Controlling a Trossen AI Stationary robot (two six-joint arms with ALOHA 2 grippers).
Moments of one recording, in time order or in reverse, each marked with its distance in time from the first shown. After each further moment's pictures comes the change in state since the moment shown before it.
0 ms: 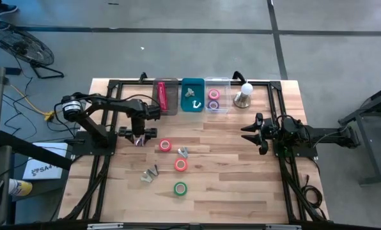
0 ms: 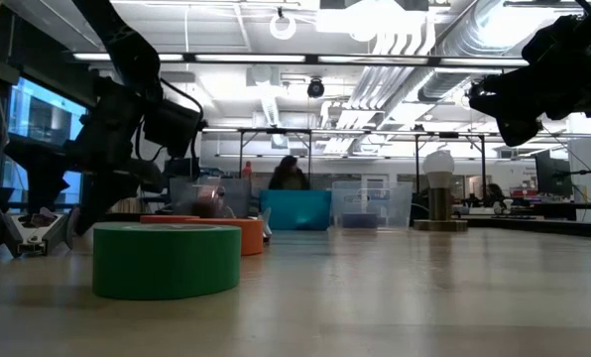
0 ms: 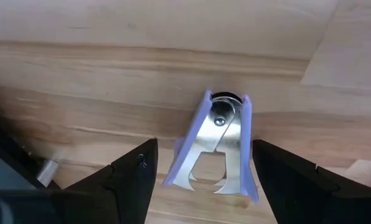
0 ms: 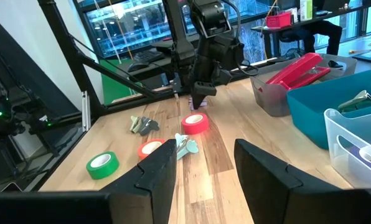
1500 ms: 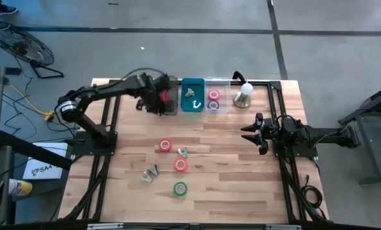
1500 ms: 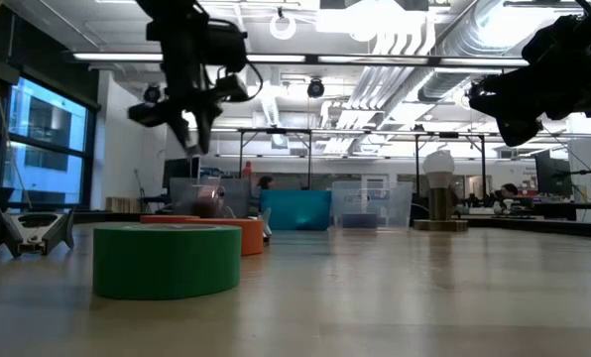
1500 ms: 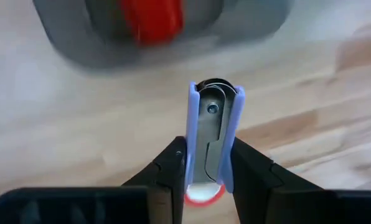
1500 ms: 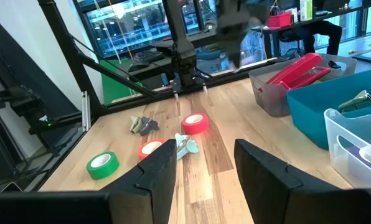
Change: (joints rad) left arm 0.086 -0.037 0.499 -0.049 -0.184 0.224; right arm 0.000 0.000 0.000 0.000 0.000 0.000
